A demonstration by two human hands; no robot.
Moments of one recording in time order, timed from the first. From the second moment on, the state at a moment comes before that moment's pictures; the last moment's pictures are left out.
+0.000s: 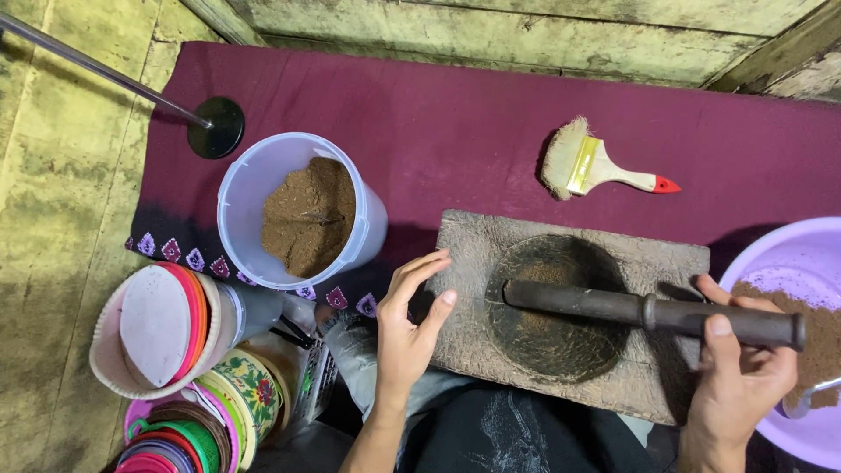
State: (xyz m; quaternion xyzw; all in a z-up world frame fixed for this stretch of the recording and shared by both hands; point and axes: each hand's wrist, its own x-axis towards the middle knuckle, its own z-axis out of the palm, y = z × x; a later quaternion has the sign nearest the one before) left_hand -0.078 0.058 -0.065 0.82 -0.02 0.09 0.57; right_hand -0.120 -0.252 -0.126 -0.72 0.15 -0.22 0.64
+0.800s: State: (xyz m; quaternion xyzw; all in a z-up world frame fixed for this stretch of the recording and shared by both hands) left_hand -0.095 0.070 -0.073 0.78 0.01 0.21 0.60; right_hand -0.170 -0.225 -0.117 -0.89 0.15 -0.41 -0.15
